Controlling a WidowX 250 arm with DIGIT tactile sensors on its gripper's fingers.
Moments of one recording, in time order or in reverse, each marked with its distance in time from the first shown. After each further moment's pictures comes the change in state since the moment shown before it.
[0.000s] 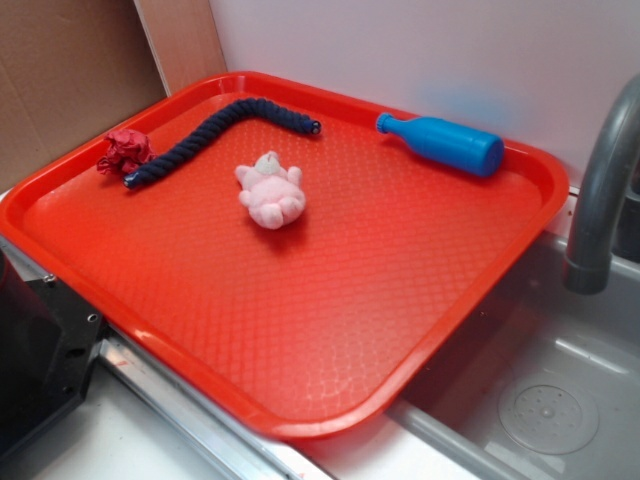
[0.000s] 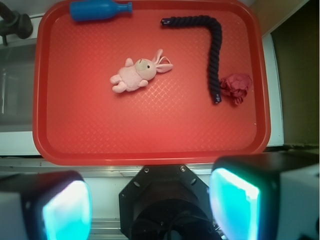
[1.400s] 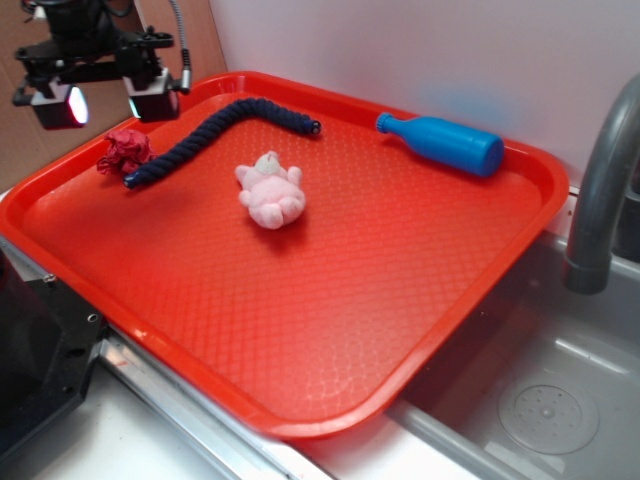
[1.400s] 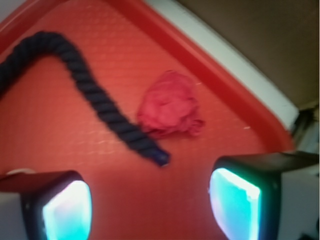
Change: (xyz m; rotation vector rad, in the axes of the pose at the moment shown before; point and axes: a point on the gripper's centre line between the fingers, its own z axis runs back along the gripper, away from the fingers) arm 0.055 0.119 -0.147 0.236 -0.139 0.814
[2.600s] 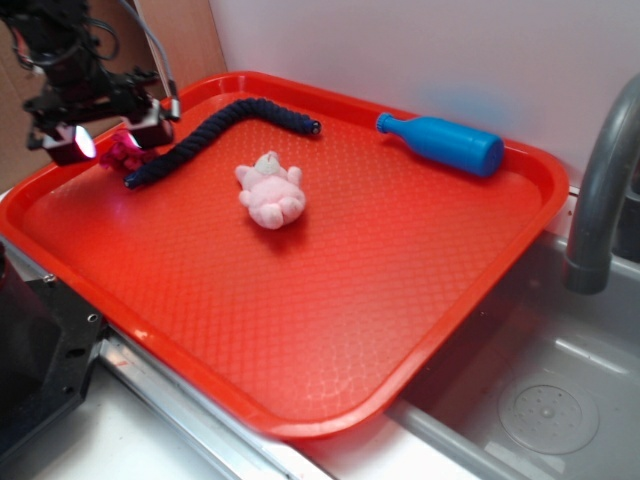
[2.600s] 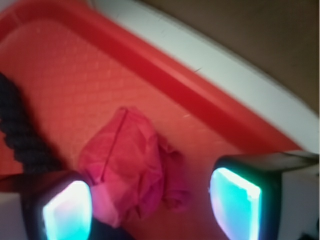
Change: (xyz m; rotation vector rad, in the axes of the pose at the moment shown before) arm 0.022 0.006 -0.066 -0.098 -0.017 0.017
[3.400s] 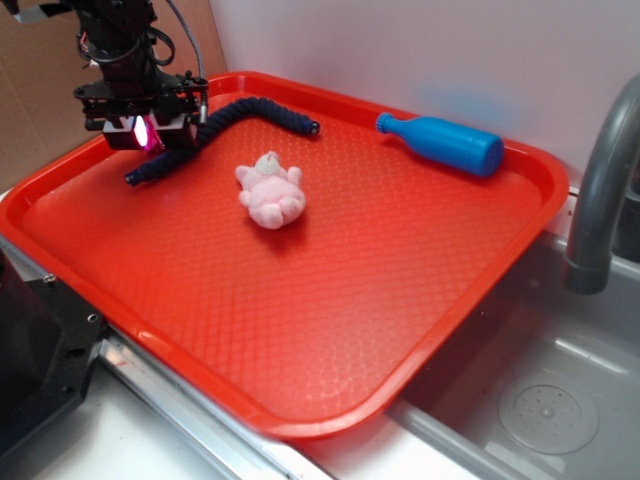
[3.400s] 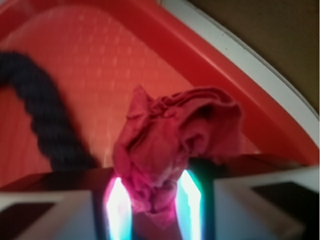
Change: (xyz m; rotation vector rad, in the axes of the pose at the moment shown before) arm 0.004 -0.020 -0.005 0.090 0.036 -0.155
